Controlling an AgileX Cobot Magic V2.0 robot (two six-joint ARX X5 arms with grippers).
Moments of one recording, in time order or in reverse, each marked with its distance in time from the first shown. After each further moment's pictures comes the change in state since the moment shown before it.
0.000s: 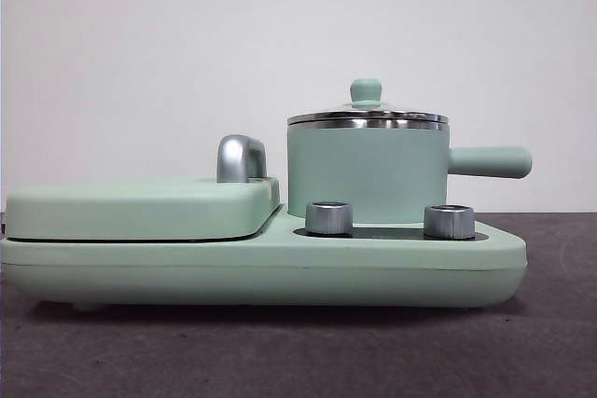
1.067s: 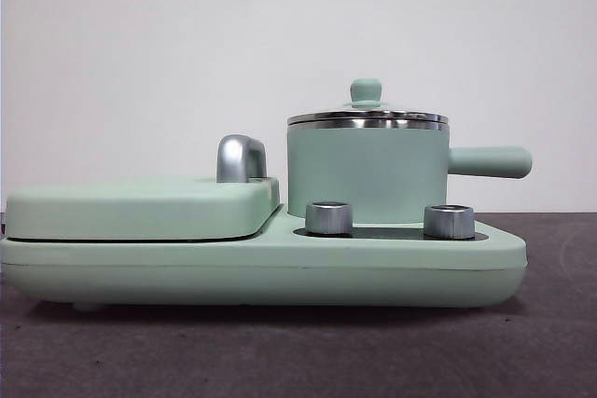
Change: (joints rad) left arm -0.074 -0.002 -0.032 0.080 -0.124 -0.044; right arm 0.000 0.000 0.000 0.000 0.000 0.000
